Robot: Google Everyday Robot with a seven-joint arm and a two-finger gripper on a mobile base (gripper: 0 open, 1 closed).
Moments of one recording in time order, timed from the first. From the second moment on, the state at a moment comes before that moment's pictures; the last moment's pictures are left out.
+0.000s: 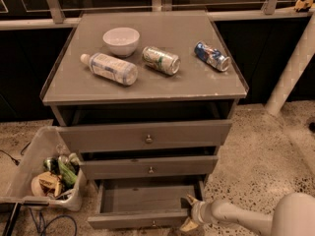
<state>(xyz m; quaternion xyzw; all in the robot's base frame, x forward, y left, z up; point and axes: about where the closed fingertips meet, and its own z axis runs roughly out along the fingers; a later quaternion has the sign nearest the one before) 0.499 -0.159 0.145 -0.58 0.75 0.11 0.30</state>
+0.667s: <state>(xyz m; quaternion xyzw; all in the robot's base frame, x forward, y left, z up) 0.459 -0.179 0.148 -0.58 0.75 0.10 0.30</state>
